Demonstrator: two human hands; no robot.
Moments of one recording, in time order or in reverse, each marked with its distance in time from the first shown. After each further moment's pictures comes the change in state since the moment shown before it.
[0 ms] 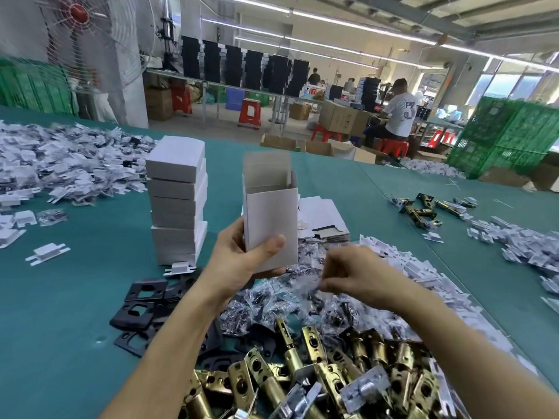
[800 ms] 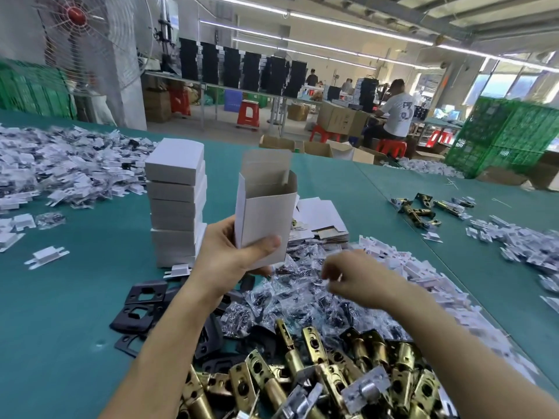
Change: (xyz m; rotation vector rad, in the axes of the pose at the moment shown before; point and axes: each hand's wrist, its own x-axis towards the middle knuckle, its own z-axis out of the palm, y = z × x) left_hand -0.003 0.014 -0.003 0.200 0.071 0.122; right_hand 0.005 -0.001 0.005 -0.253 -0.041 0.097
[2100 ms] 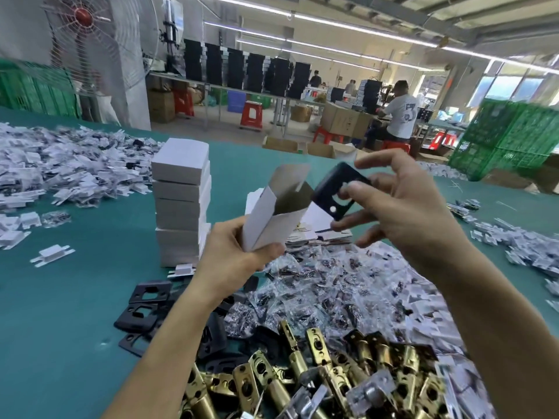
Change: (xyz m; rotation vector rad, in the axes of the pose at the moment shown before) left_hand 0.008 -0.007 -0.006 0.243 -0.001 0.078; right_hand -0.045 -0.053 -0.089 1.099 0.448 -0.137
